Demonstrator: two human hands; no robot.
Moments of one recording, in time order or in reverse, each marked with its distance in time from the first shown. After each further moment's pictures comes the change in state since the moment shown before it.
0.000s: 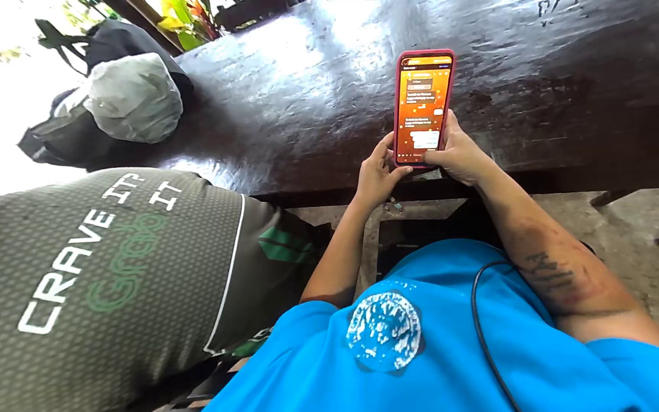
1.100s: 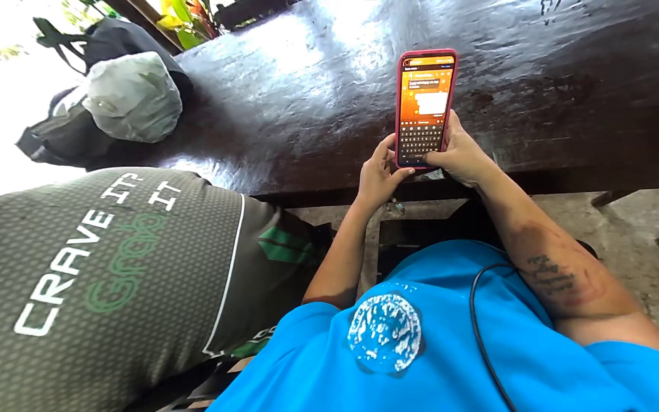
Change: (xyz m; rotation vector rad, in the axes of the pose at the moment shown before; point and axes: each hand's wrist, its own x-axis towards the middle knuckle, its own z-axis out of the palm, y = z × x) left_hand -0.002 -0.001 0.002 0.012 0.007 -0.005; right_hand 0.000 0.002 0.000 -0.026 0.019 -0.005
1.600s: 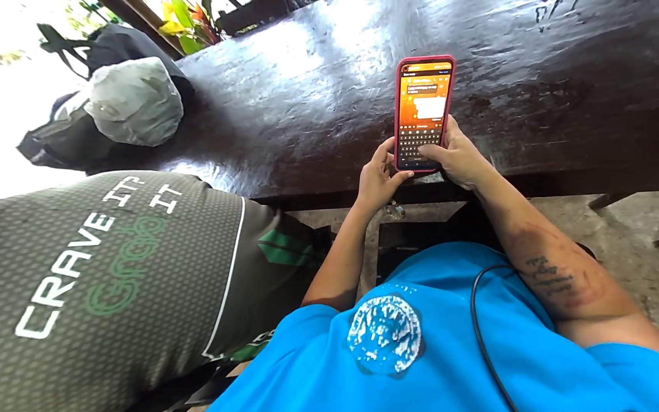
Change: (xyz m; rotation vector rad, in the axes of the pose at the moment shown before) left_hand 0.000 0.001 0.000 -0.028 -0.004 -0.011; right_hand -0.002 -0.003 0.004 0.051 0.031 -0.018
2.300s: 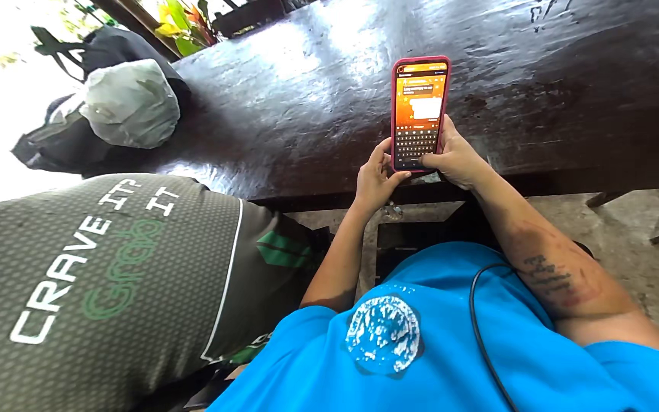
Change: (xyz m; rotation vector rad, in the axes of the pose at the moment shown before) left_hand -0.001 -0.002 -0.001 0.042 0.011 0.030; right_hand 0.000 0.001 -0.002 0.020 -0.036 0.013
